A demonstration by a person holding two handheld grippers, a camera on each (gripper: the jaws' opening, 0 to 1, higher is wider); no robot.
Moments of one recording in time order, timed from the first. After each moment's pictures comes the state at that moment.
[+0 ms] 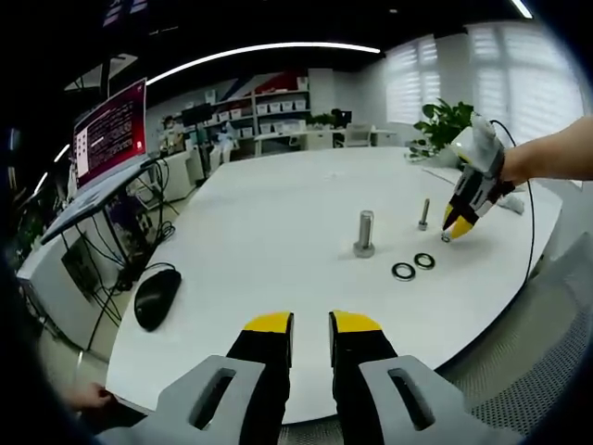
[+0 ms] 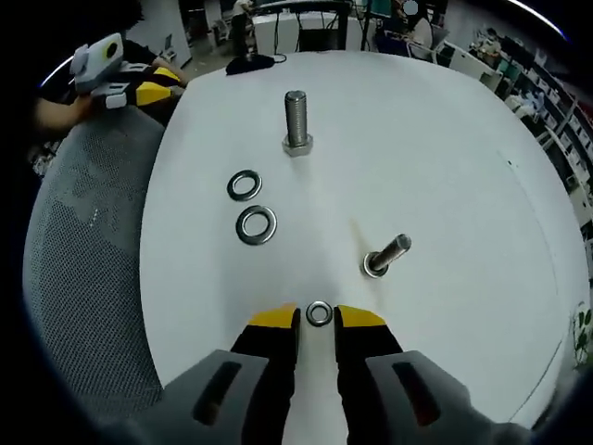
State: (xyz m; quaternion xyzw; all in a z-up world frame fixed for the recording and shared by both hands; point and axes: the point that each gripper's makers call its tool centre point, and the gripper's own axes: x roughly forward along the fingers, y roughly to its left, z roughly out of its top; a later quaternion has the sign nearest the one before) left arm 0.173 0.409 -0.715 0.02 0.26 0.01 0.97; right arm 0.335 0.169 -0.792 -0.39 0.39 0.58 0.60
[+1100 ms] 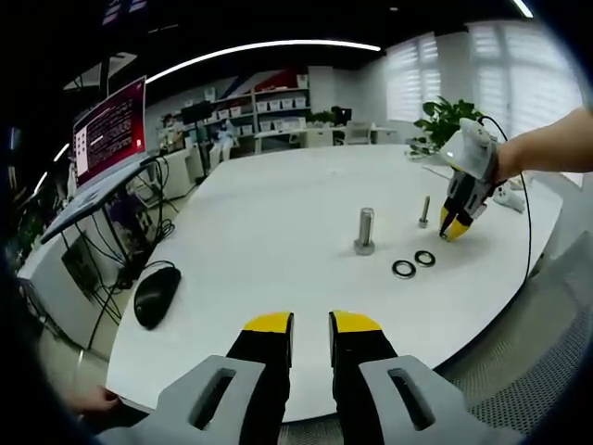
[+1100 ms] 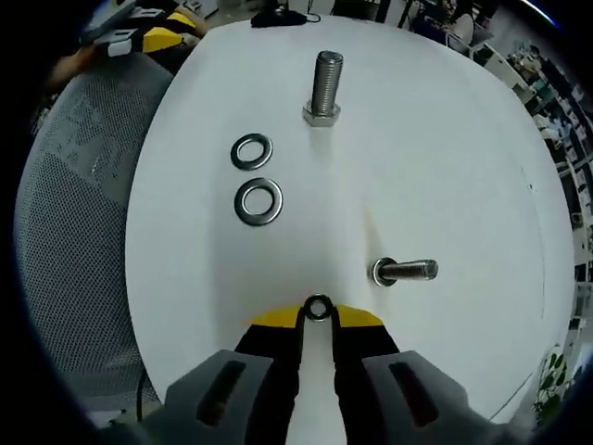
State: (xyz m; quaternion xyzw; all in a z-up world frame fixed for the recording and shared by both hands) left arm 0.172 0.409 -0.718 0.02 0.27 0.01 0.96; right arm 0.338 0.170 -0.799 -0.48 0.39 0.57 0.55
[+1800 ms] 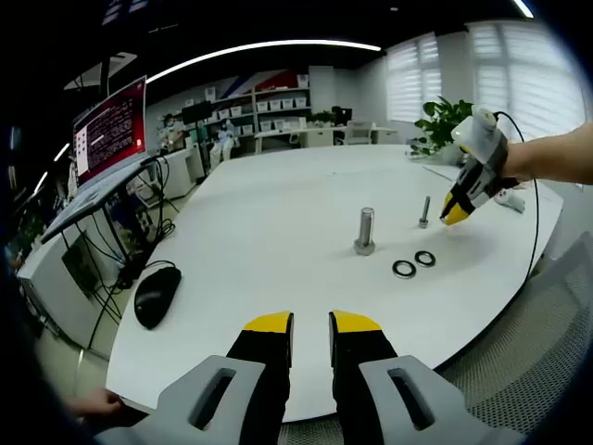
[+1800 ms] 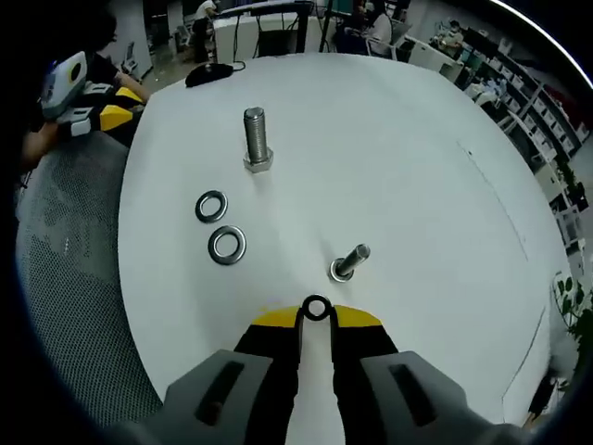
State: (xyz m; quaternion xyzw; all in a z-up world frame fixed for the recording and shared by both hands) left arm 0.172 0.410 -0.718 0.02 0.26 0.01 0.96; right arm 0.358 0.173 -0.759 -0.36 0.37 0.49 0.70
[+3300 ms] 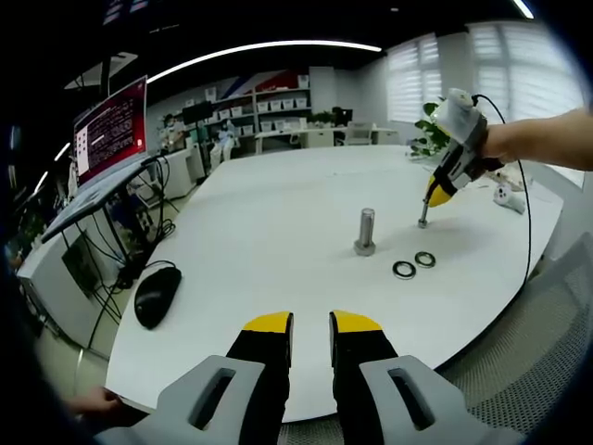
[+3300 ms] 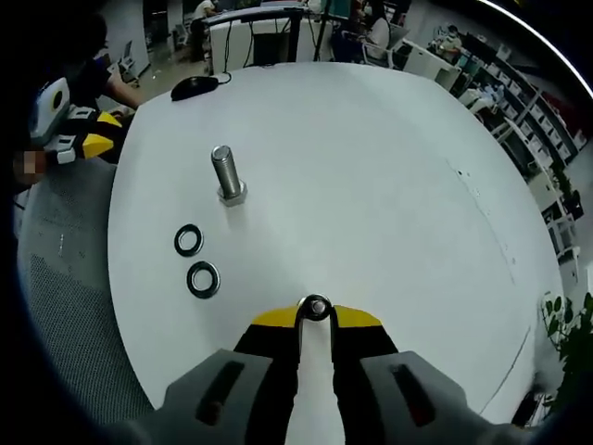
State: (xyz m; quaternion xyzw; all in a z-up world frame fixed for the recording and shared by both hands) left arm 0.172 0.410 -0.717 0.02 0.26 0.01 0.96; right arm 0.388 0.199 -0.751 -0.38 0.37 0.49 0.69
